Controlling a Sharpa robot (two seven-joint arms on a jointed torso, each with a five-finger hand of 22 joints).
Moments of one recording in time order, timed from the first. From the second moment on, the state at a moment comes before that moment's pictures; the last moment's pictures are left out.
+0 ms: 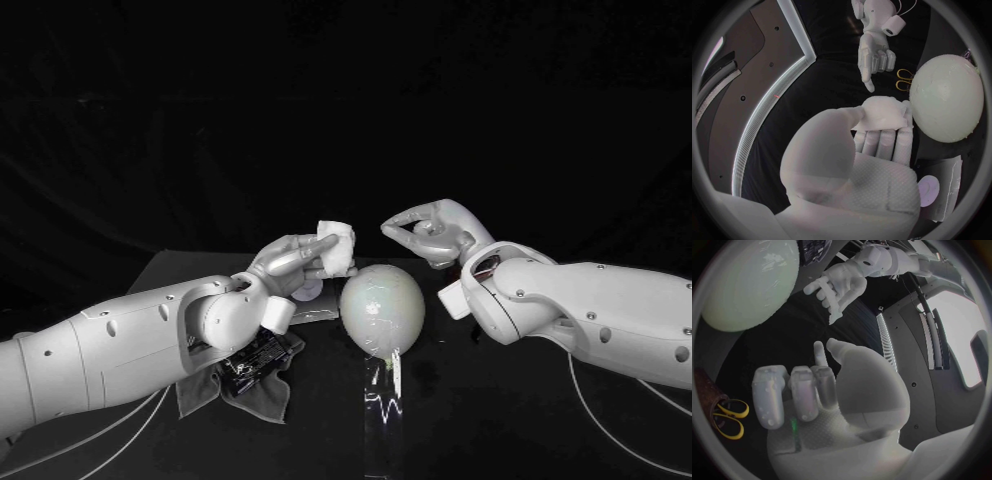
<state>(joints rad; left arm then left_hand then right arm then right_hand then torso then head) 1.18 -0.75 -0.08 1.42 0.14 -0.02 0.37 1.44 -0.04 0.61 0.19 0.05 0.93 0.20 0.33 0.23 1.12 0.15 0.06 0.06 1.06 0.12 0.13 0.20 0.17 0.92 0.29 0.09 0.07 1.35 -0.78 -0.17 1.63 -0.57 -0.67 0.09 1.29 -0.13 0.48 0.19 0.05 0.98 0.14 0.21 0.33 1.47 0.06 1.56 1.31 1.47 0.00 1.57 1.31 0.01 1.47 0.10 1.54 1.31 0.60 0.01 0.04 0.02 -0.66</state>
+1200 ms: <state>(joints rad) 1.18 -0.74 -0.08 1.42 0.10 0.00 0.37 1.44 -0.04 0.62 0.18 0.04 0.93 0.20 0.34 0.23 1.12 0.15 0.06 0.06 1.06 0.12 0.13 0.20 0.17 0.93 0.28 0.09 0.07 1.35 -0.69 -0.17 1.56 -0.31 -0.51 0.13 1.26 -0.14 0.41 0.22 0.05 0.95 0.16 0.18 0.31 1.47 0.07 1.57 1.31 1.47 0.00 1.57 1.31 0.01 1.46 0.11 1.55 1.31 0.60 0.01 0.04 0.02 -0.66</state>
